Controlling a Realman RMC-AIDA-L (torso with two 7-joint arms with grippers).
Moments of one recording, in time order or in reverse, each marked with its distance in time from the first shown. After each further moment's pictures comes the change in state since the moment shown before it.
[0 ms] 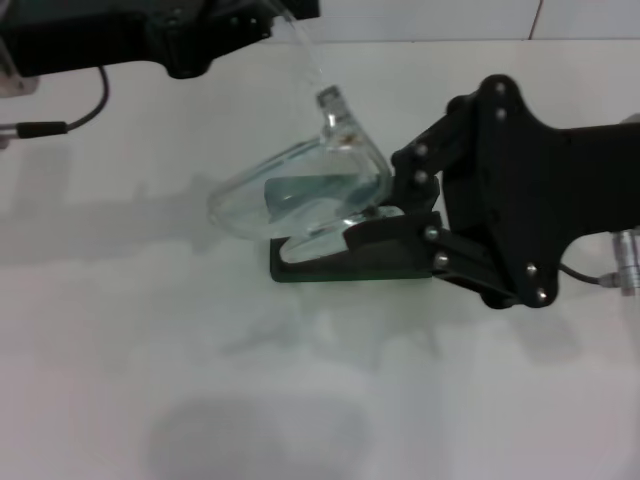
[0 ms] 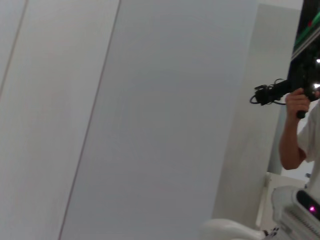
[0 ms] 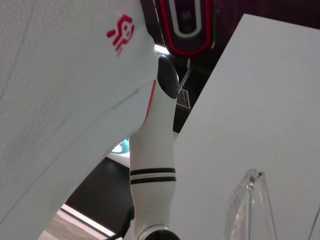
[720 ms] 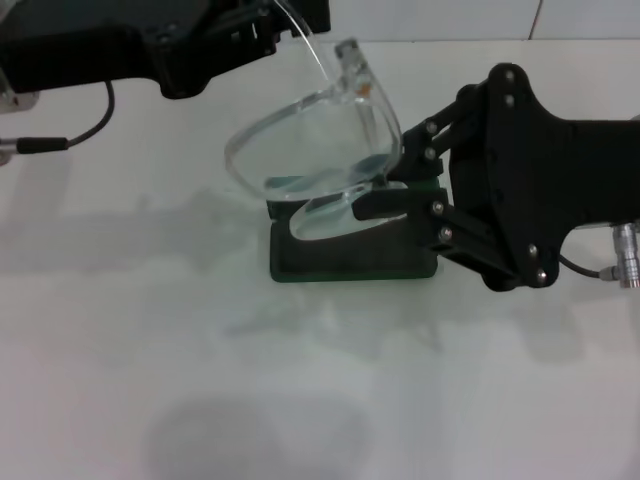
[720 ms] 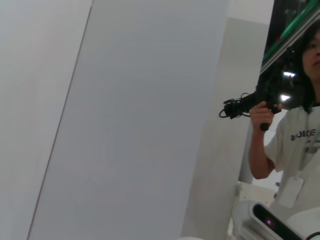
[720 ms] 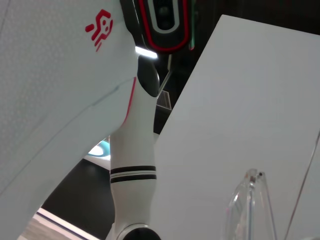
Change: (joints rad) left arm 0.011 -0.007 0.019 -0.002 -0.051 0.058 -0.004; right arm -0.005 0.000 0.003 0.060 0.031 0.006 -0.028
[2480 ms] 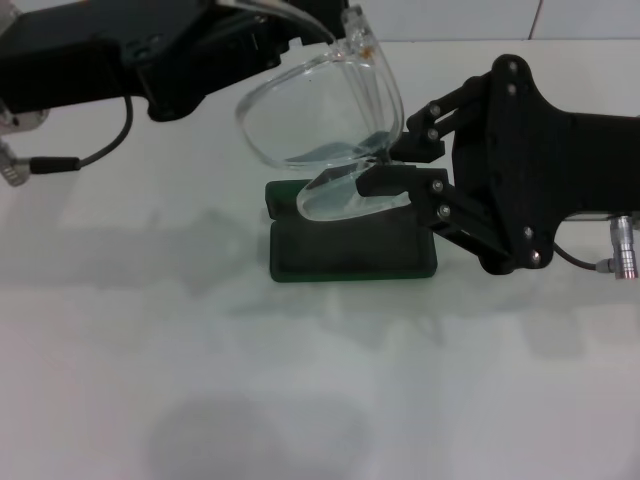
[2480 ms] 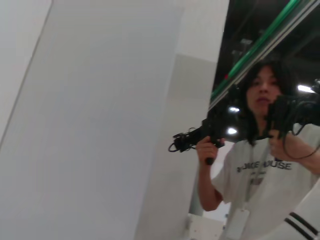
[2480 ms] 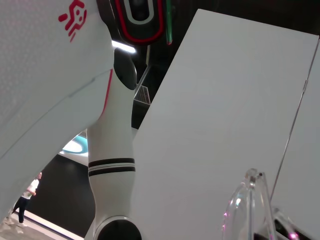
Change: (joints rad) left arm 0.001 -0.007 0.070 -0.074 -0.143 0.082 0.031; right arm -0.009 -0.003 0.002 0.040 0.020 0.024 -0.006
